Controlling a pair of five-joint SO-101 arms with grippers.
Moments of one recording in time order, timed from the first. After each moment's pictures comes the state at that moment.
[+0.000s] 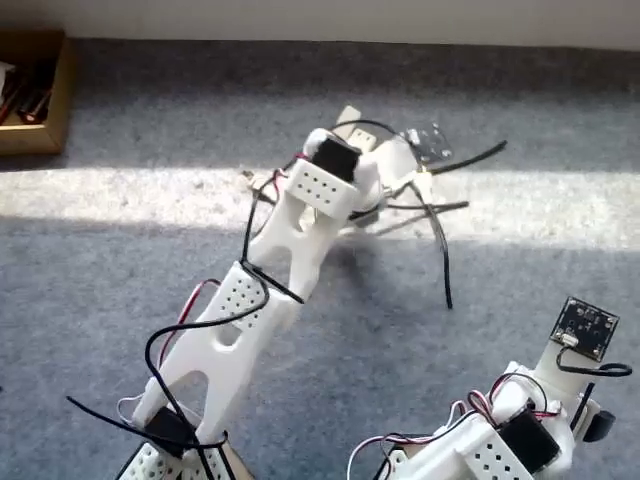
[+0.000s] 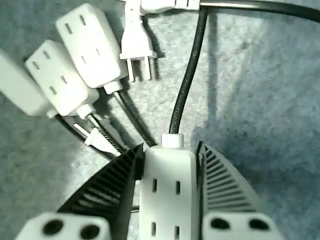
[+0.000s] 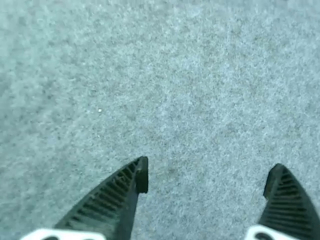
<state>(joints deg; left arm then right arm) 22.2 68.0 -94.5 101.9 -33.6 49.0 -96.9 85.6 71.9 27.2</state>
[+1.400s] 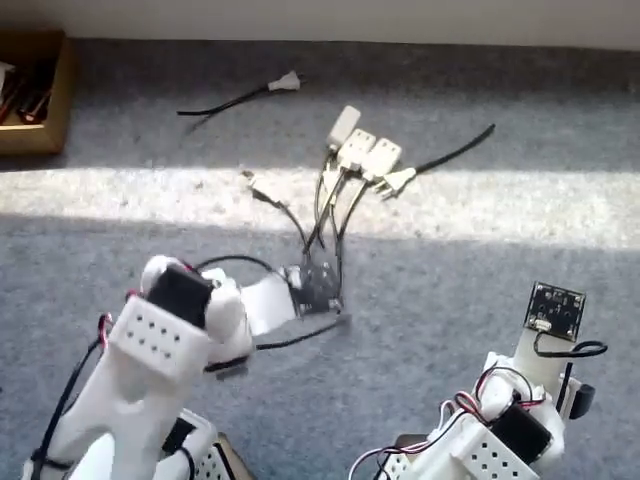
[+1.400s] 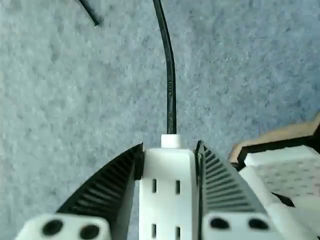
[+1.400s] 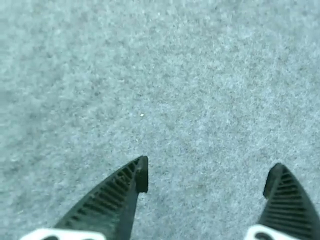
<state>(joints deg) 23.2 -50.9 47.0 93.2 -45.4 40.0 -96.9 86.8 71.9 27.2</state>
